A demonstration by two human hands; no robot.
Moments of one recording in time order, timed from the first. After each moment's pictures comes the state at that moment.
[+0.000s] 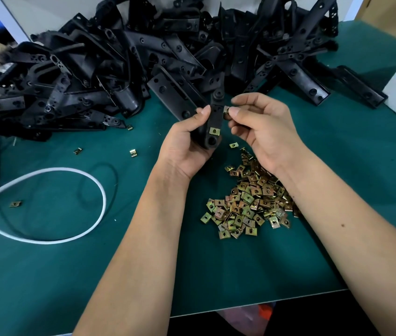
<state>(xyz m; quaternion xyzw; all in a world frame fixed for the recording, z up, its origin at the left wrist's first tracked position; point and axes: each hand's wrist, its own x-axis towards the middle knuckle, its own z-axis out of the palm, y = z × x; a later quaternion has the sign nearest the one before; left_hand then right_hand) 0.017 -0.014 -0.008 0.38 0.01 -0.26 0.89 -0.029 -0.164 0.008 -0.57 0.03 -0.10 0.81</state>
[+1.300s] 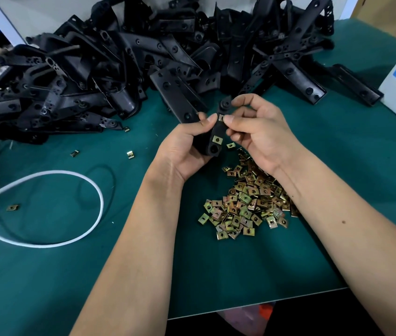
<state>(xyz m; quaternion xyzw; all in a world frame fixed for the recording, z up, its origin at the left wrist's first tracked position) 0.014 -0.012 -0.001 0.46 0.00 -0.30 0.84 -0.031 -0.165 0.007 -0.58 0.03 -0.06 0.81</state>
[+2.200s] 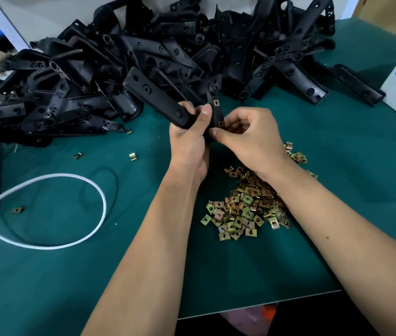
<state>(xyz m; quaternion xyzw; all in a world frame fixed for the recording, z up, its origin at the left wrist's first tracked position) 0.012 -0.038 -0.013 0.47 -0.03 -0.04 0.88 -0.026 -0.152 -0.009 -0.82 0.04 -0.21 0.54</state>
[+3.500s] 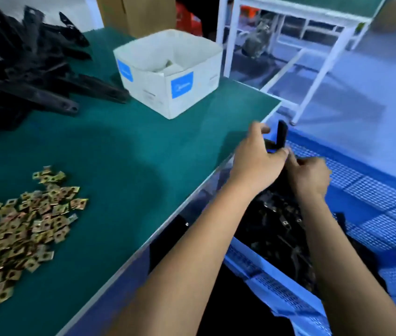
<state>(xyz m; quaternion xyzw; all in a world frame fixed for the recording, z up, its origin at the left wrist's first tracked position) -0.280 -0.381 -0.021 0.69 -0.41 -0.29 0.52 -0.391 -0.469 -0.082 -0.63 0.68 -0.30 0.22</state>
